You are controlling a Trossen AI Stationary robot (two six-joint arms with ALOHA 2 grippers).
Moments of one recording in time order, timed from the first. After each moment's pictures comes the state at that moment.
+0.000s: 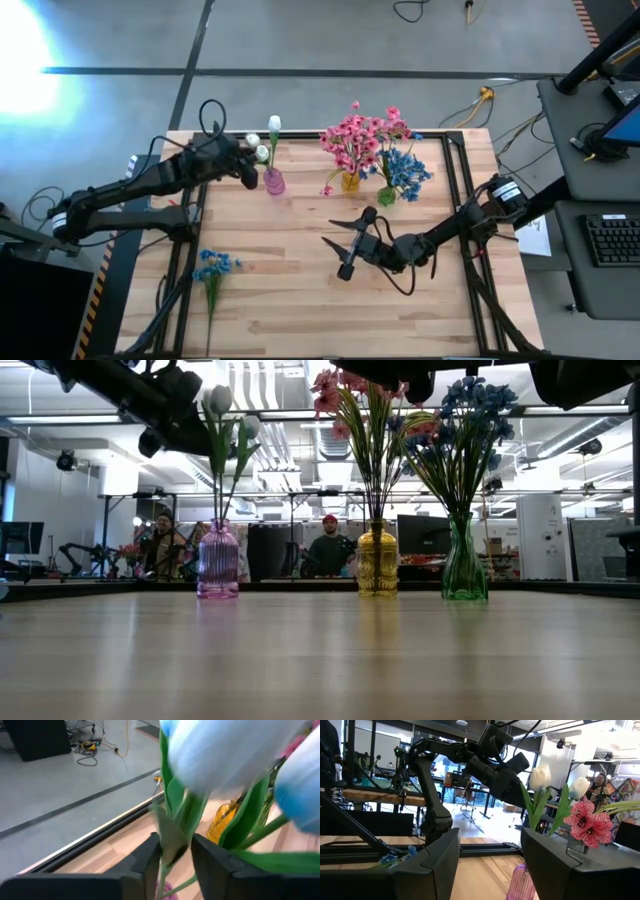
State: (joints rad) left arm 0.42 0.80 0.69 -0.27 -0.24 -0.25; right arm 0.40 1.79 0.83 1.26 0.76 -0.38
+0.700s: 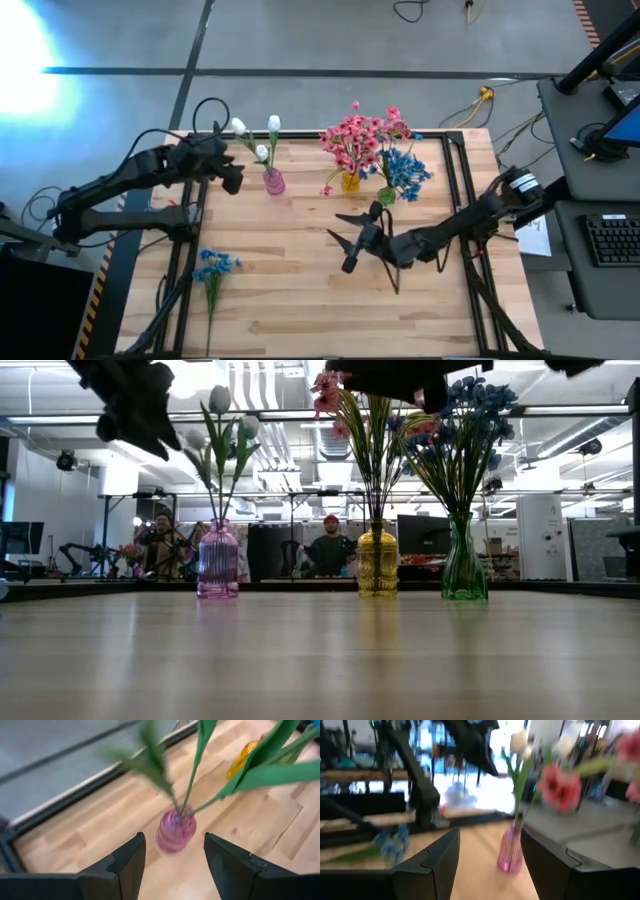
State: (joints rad) left arm 0.41 0.79 0.93 -0.88 -0.24 -0.37; right arm 0.40 1.64 0.83 0.84 0.86 -0.09
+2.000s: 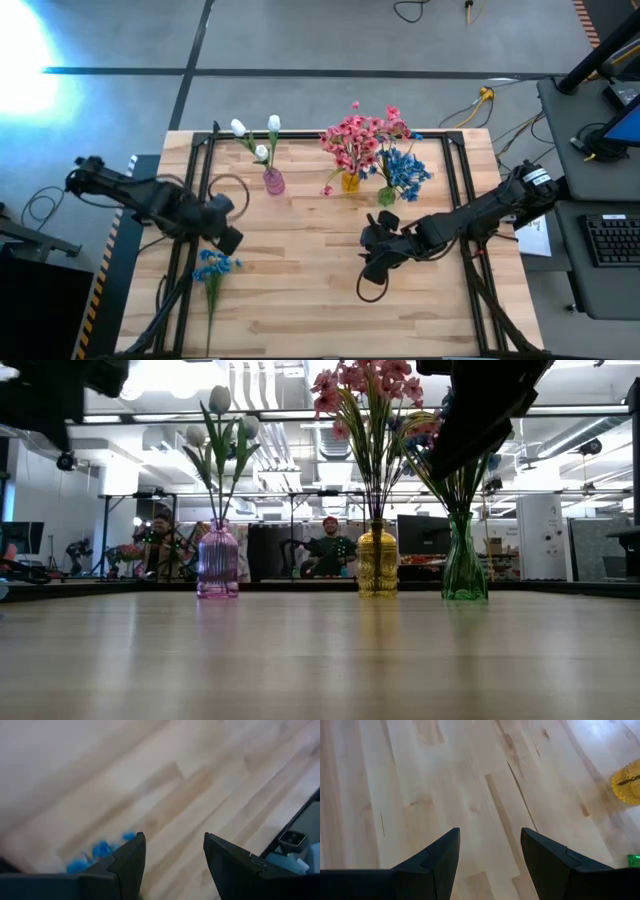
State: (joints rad) left arm -0.35 0.92 0.95 -1.13 -0.09 -1.31; right arm 0.39 1.52 1.09 -0.59 0.37 0.59
